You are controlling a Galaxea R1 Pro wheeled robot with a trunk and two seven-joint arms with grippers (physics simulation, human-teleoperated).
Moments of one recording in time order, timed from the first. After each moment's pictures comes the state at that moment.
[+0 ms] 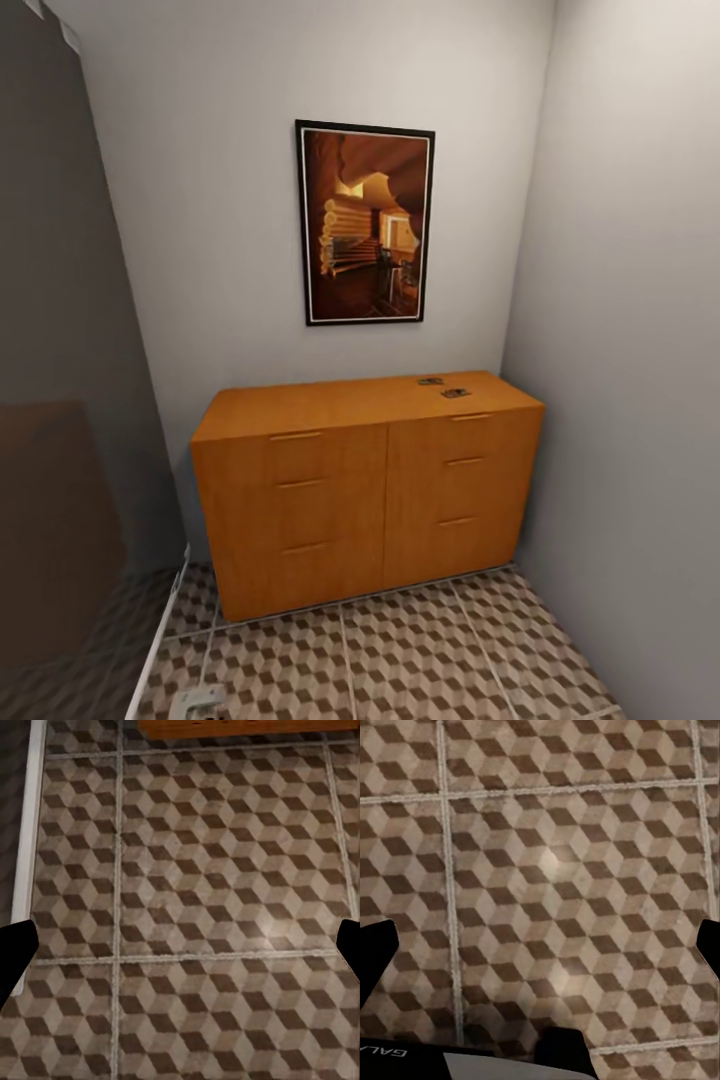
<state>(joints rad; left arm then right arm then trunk) -0.46 0.07 -0.12 -0.01 0.24 -0.16 0.05 -0.30 0.08 0.12 0.03 0.03 -0.17 -0.09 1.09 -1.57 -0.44</state>
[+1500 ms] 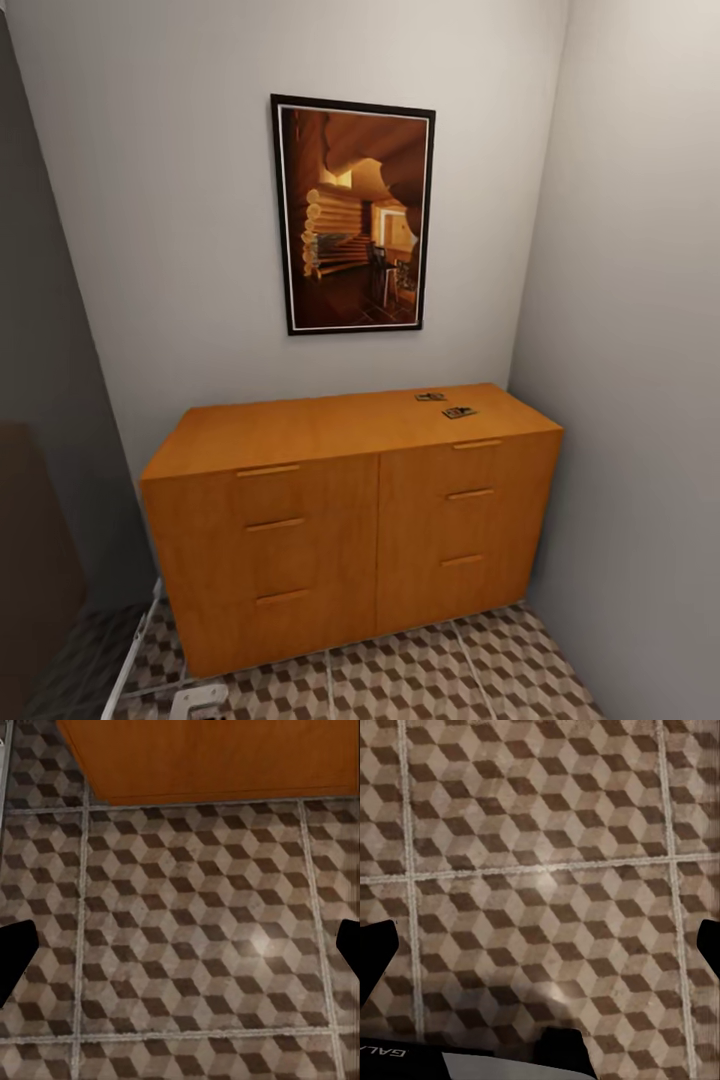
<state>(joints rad) -0.46 0.07 -0.12 -0.01 0.24 -0.16 0.05 -0.30 0.08 0.12 0.03 0.03 -0.17 -0.09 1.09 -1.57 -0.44</state>
